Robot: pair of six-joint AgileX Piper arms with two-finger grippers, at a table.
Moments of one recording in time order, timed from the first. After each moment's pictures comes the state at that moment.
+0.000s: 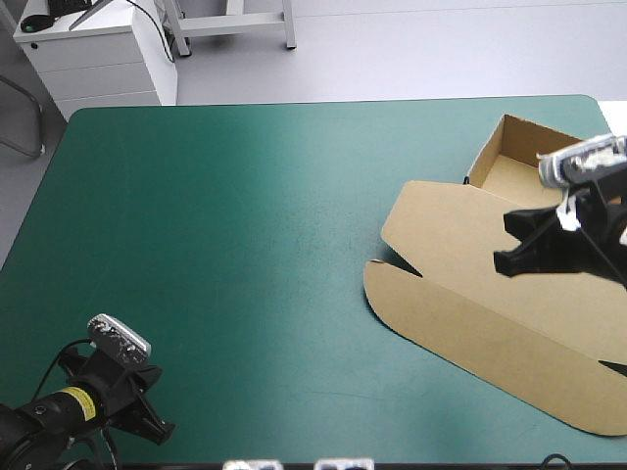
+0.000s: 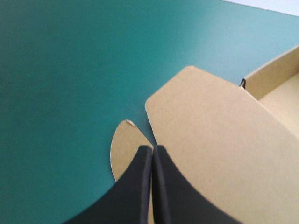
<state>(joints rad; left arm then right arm) -0.48 0.51 -0.56 0.03 1.02 0.14 -0.02 0.97 -1.42 0.44 1.25 -0.39</state>
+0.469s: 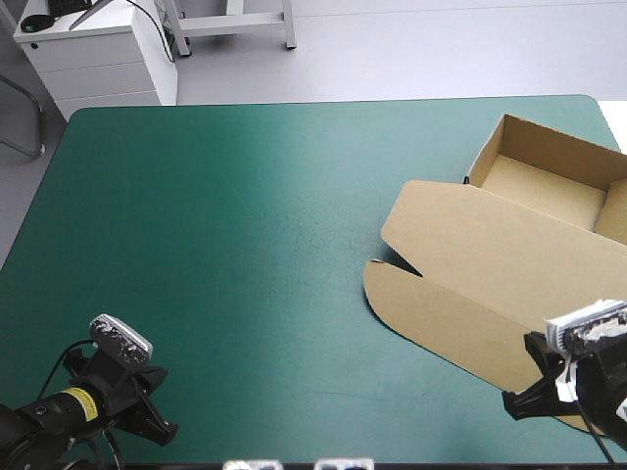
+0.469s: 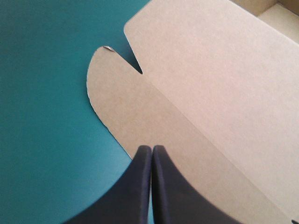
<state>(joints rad) -0.48 0.51 -0.56 -0.01 1.01 0.14 -0.02 0.47 -0.88 0.31 1.18 -0.36</state>
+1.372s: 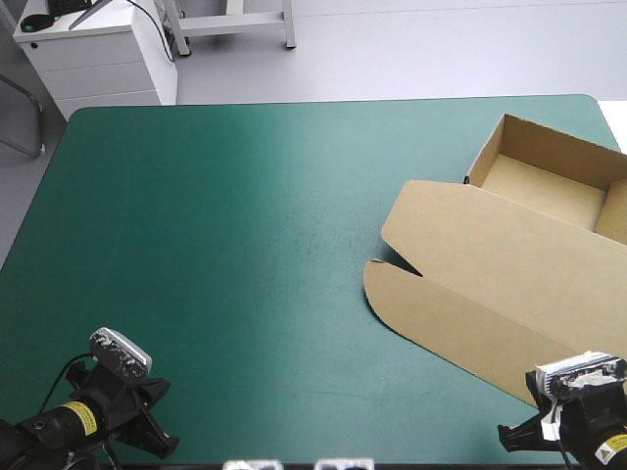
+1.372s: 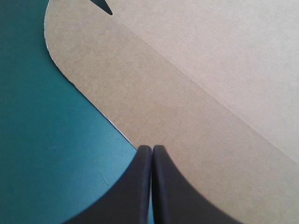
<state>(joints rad) -0.48 0.45 -0.50 -0.05 1.01 0.15 -0.02 0.23 -0.57 0.22 1.10 -0.32</state>
